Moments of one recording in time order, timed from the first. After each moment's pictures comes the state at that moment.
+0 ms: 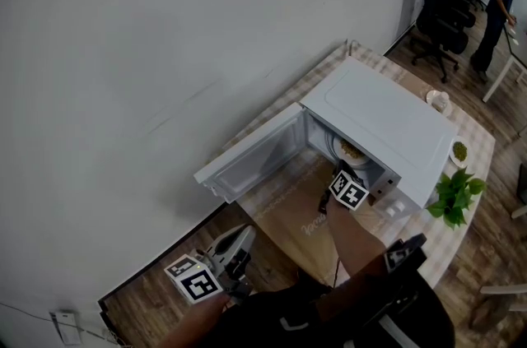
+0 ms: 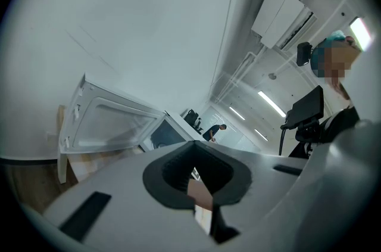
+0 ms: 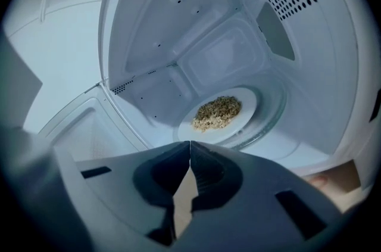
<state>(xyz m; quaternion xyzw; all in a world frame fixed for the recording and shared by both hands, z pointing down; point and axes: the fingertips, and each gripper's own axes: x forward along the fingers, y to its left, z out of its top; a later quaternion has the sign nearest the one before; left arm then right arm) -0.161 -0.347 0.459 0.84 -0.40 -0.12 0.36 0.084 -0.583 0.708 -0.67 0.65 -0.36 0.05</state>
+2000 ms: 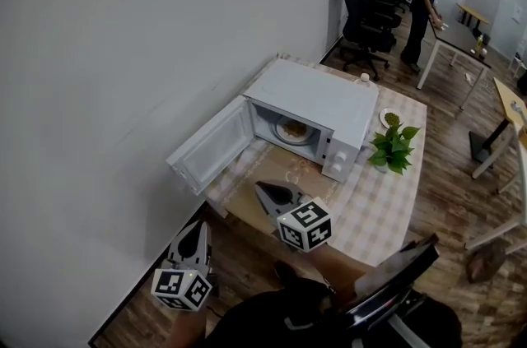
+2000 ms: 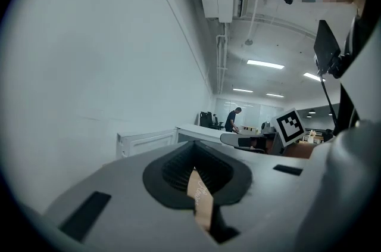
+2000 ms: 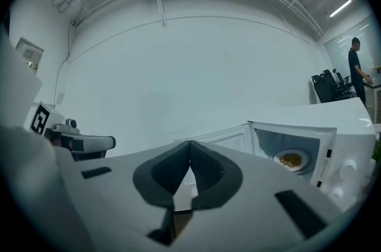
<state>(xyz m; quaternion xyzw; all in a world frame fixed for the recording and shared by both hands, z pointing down) -0.203 -0.230 0.430 0.86 -0.50 0.00 0.12 -0.072 -0.304 0.443 -0.42 0.90 -0.12 -0.02</state>
